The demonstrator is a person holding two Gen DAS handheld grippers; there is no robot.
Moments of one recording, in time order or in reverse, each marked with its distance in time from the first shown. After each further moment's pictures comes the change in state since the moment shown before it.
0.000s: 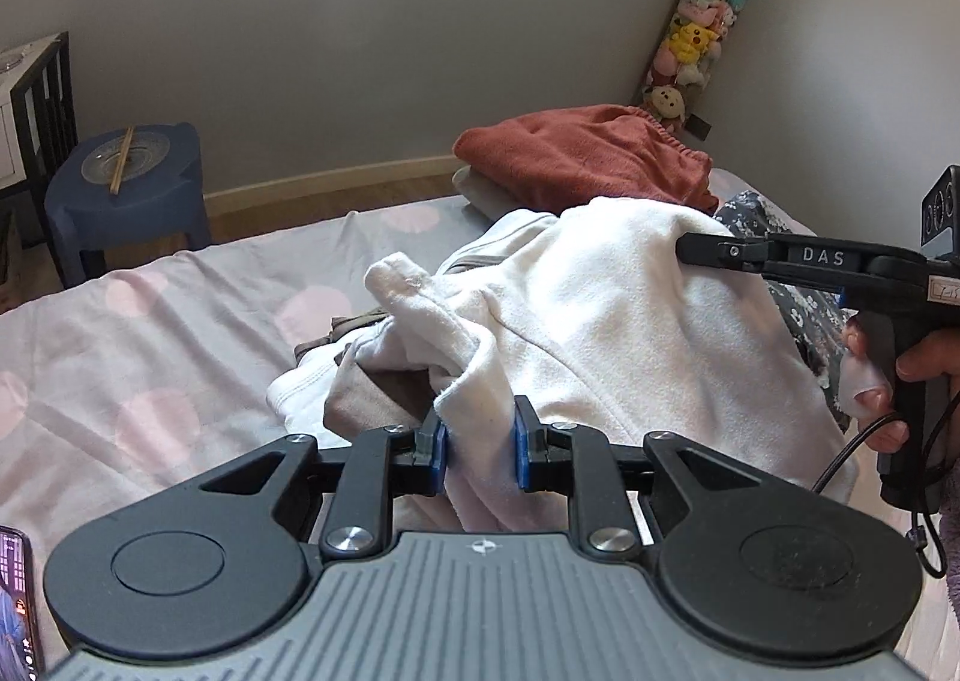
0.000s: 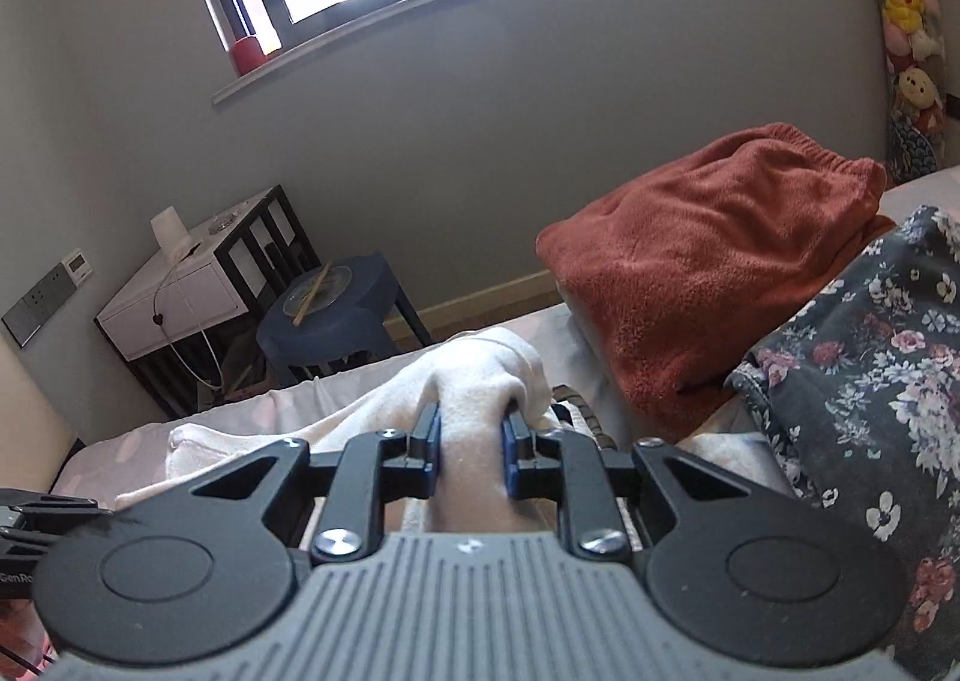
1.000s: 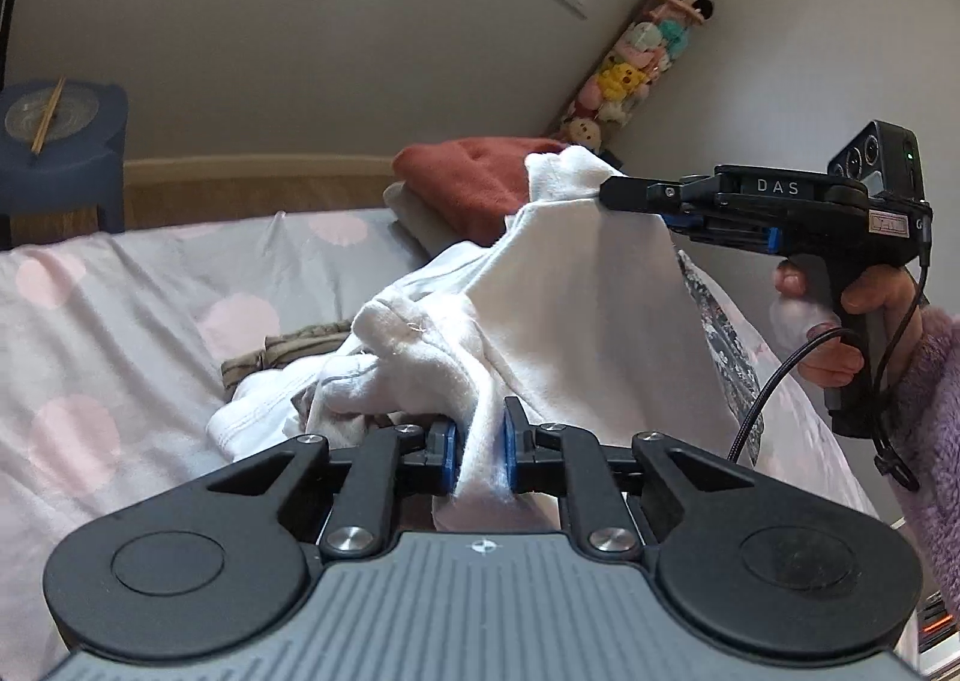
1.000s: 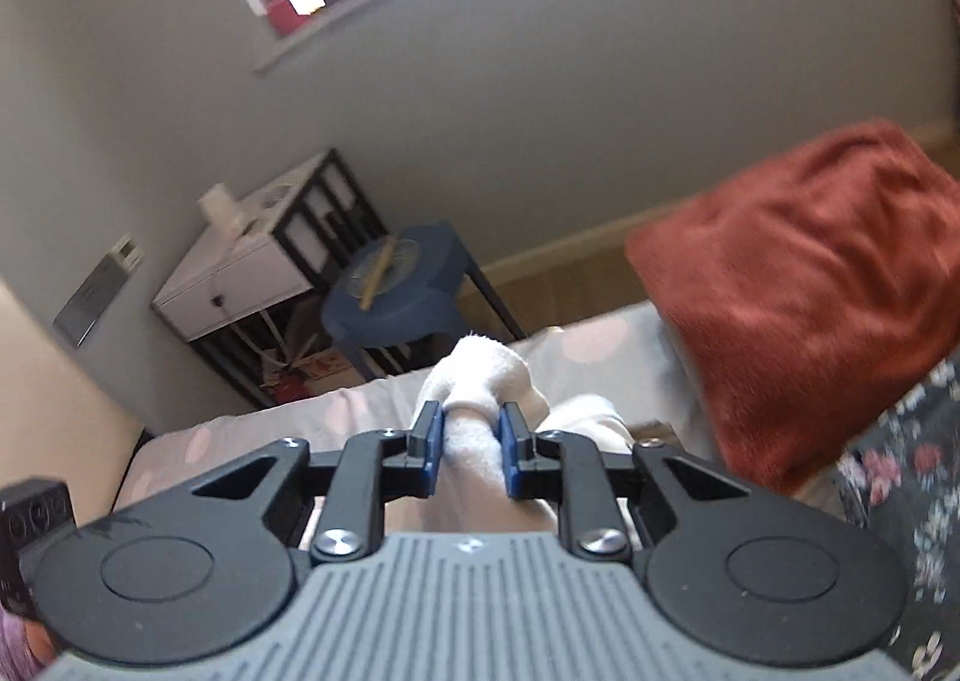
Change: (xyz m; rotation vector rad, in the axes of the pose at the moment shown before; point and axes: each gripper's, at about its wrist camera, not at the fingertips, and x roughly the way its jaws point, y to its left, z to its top) left arm -0.008 0.046 0.009 -0.079 -0.043 -0.257; right arm 0.025 0.028 0.071 -0.054 0.124 0.160
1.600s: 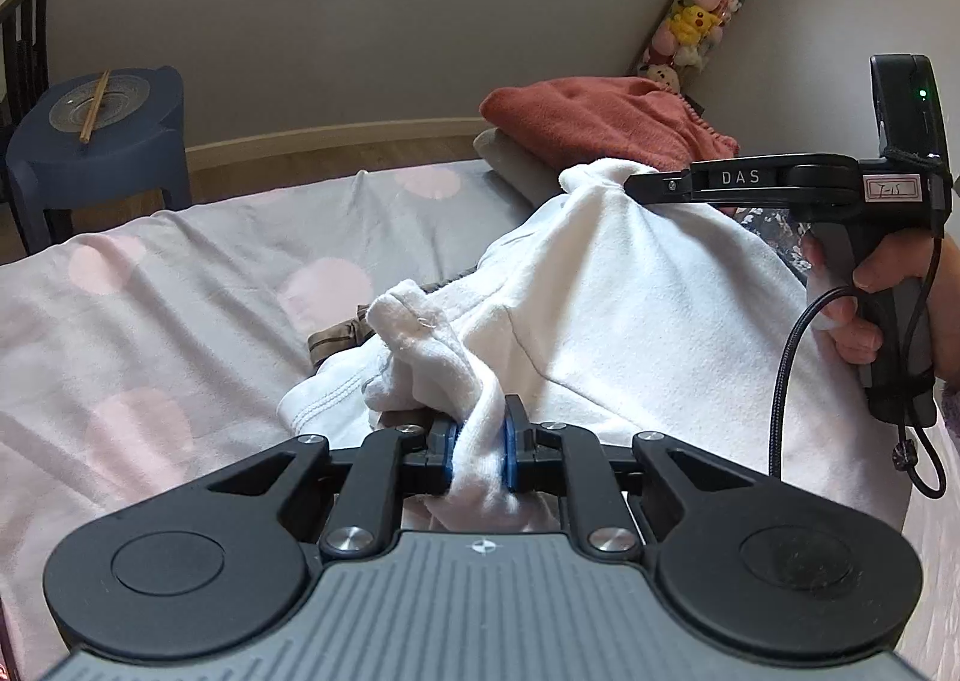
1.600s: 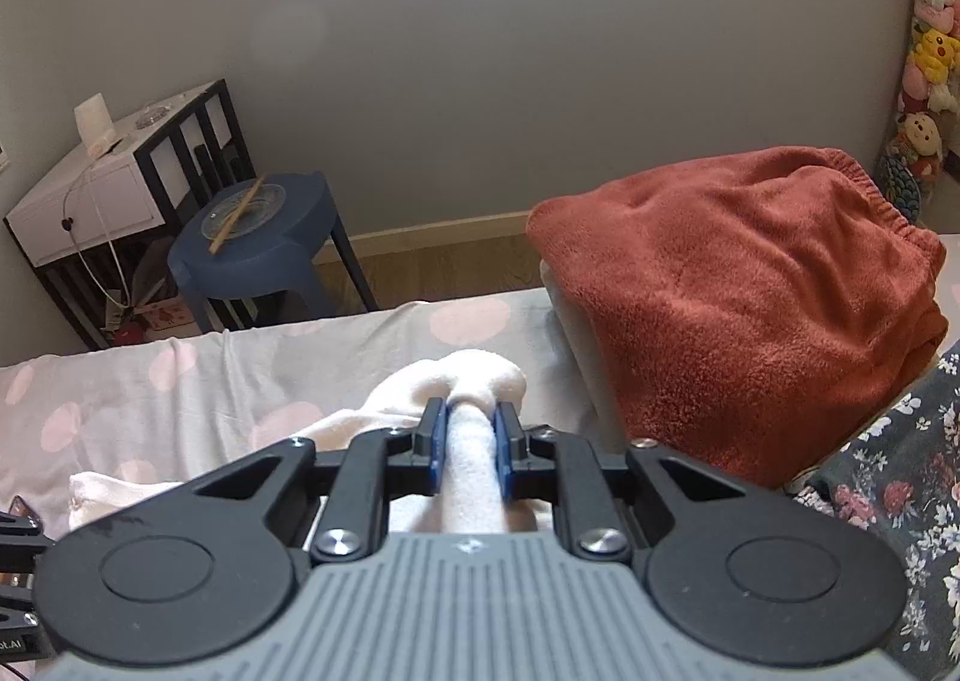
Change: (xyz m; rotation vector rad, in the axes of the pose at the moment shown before) left arm 0.049 0.023 0.000 0.026 0.114 0.187; right arm 0.086 -0.015 -0.026 -0.111 0.055 -0.352
